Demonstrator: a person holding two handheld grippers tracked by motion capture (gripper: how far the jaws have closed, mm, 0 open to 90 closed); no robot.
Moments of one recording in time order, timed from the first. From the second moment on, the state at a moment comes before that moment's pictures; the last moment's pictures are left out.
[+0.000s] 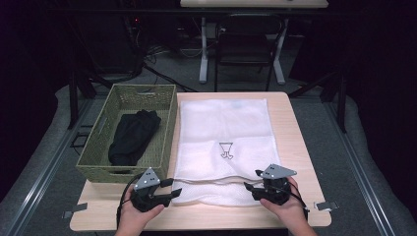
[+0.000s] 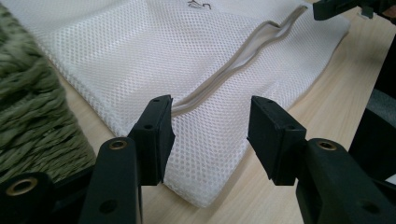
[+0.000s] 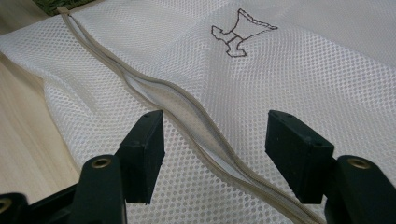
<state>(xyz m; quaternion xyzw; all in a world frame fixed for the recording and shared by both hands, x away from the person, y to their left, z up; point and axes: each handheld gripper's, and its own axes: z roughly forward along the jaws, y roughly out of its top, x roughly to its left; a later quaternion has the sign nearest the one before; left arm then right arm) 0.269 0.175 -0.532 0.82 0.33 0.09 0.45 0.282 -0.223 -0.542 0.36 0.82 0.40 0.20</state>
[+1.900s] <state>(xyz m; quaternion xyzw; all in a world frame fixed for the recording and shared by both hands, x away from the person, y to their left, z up) 0.259 0.235 -0.489 0.75 0.45 0.18 0.45 0.284 -0.224 -0.542 0.36 0.82 0.40 0.20</state>
